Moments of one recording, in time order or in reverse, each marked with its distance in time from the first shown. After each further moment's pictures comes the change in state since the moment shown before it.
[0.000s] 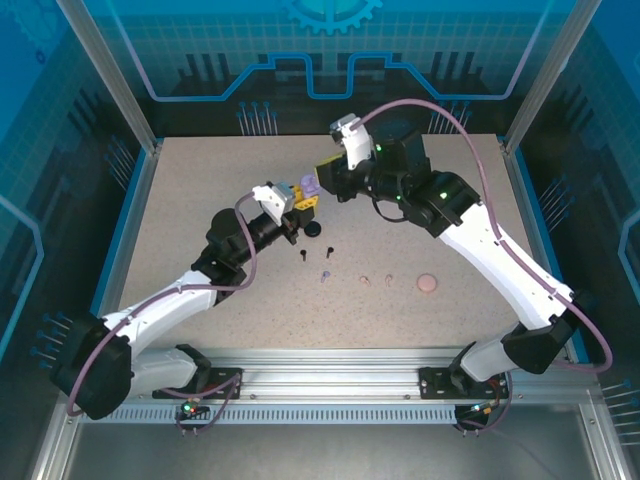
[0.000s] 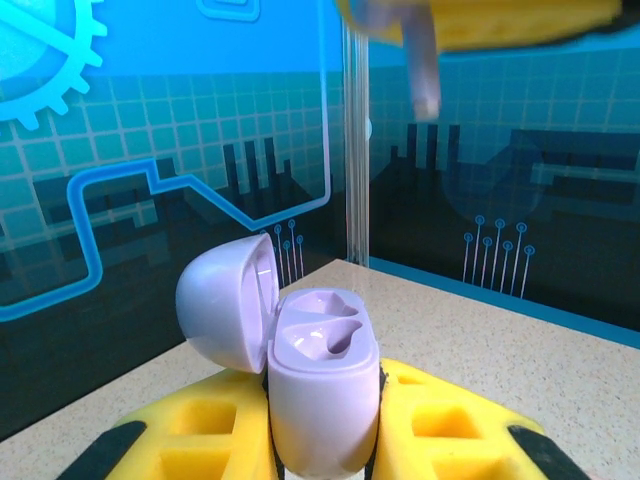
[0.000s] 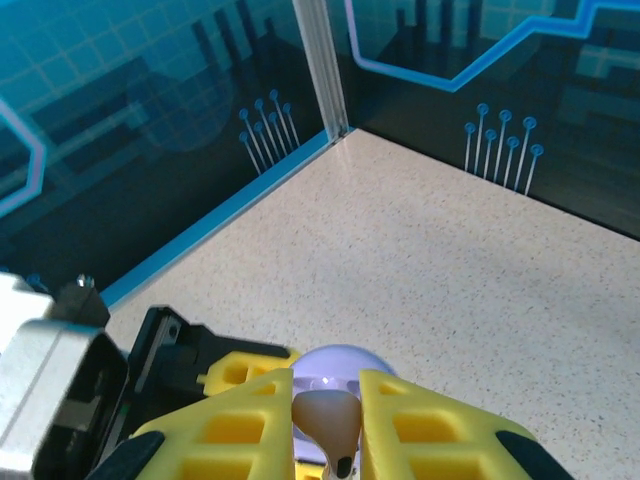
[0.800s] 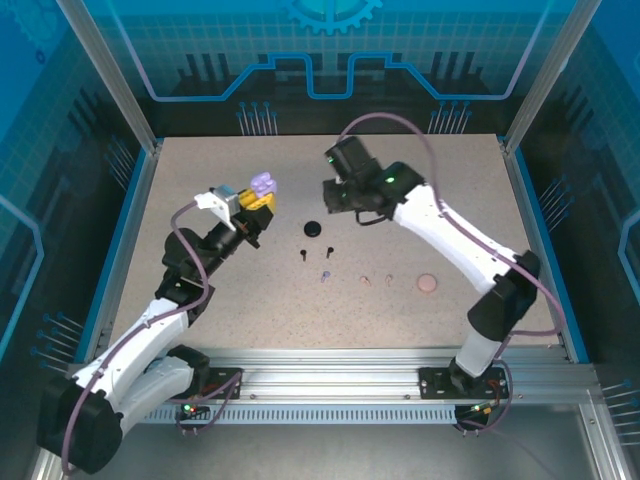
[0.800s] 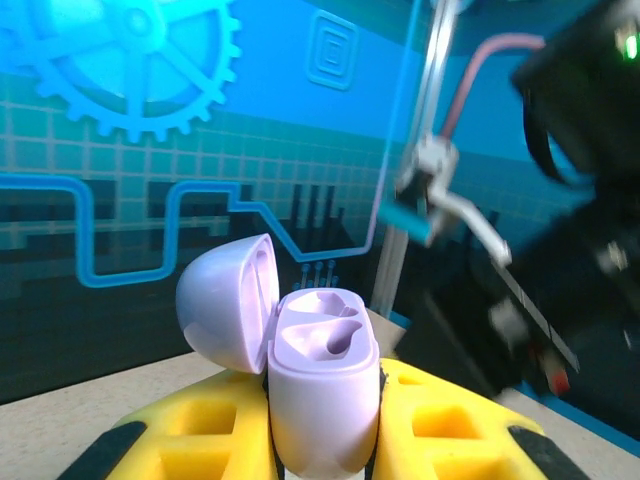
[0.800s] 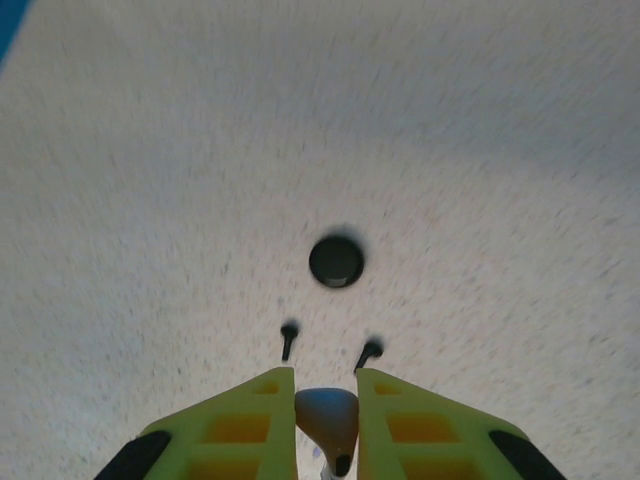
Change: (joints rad) left arm 0.179 -0.291 -0.143 -0.047 0.046 -0.235; right arm -0.015 0.229 0.084 -0.304 0.296 0.310
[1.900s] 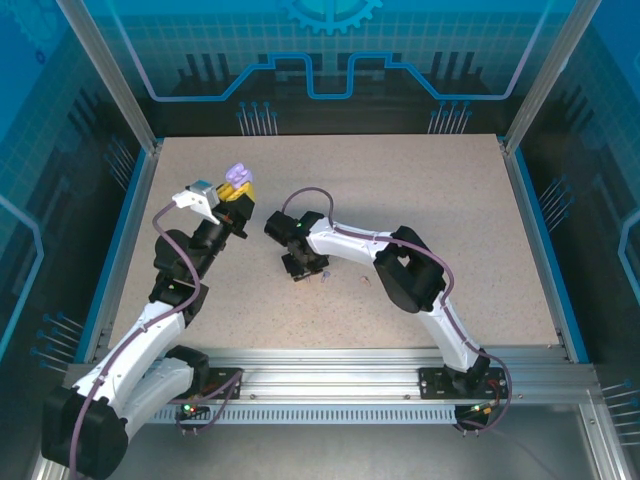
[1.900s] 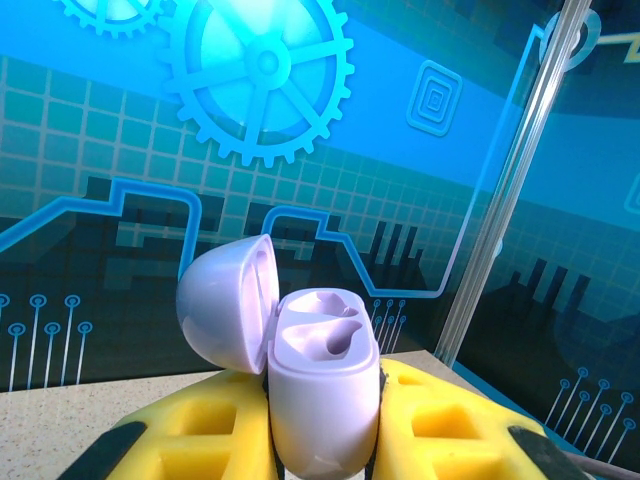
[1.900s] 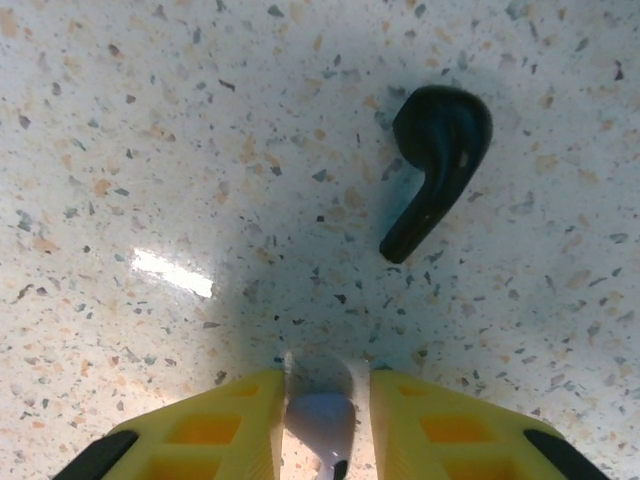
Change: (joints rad) left arm 0.098 -0.043 -0.018 0.001 -0.135 -0.100; right arm 0.204 0.573 0.013 -0.040 -0.094 0.071
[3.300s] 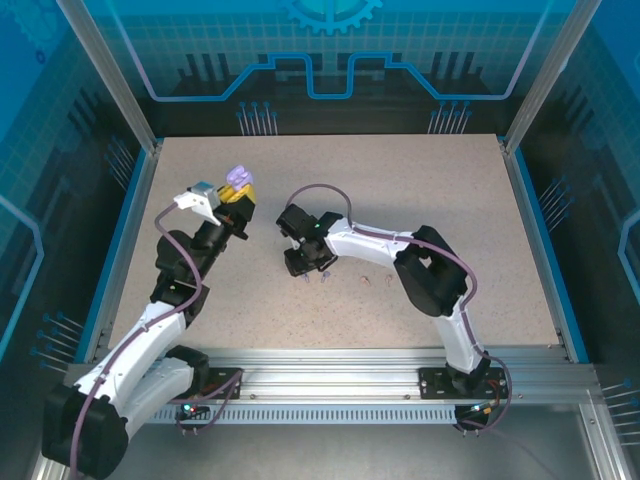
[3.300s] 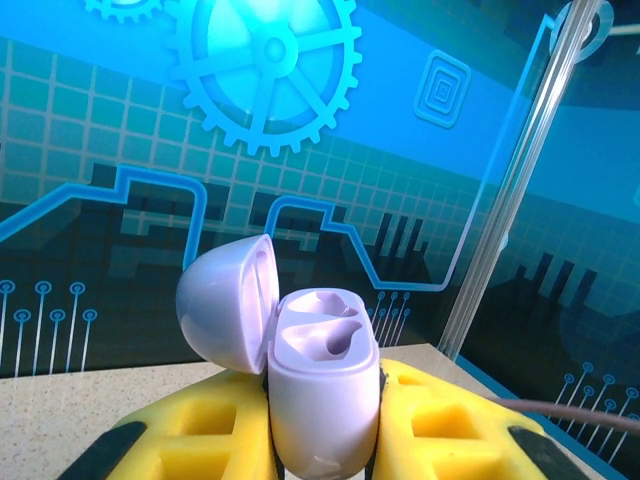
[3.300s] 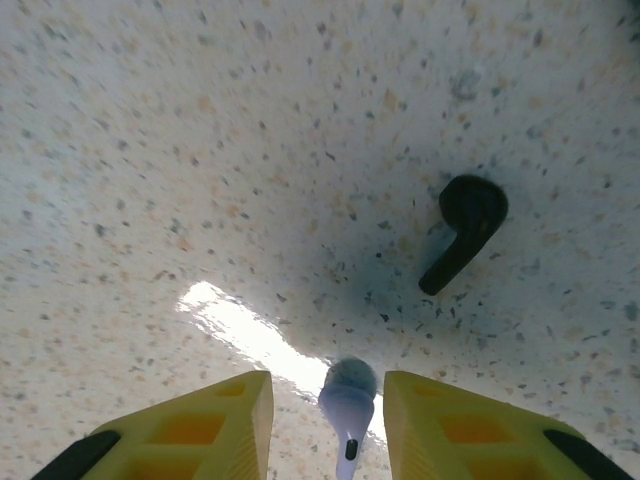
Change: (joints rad) left arm 0.000 0.004 -0.009 0.000 -0.006 -0.003; right arm -0.035 -0.147 -0.202 0.254 -0.098 -0.133
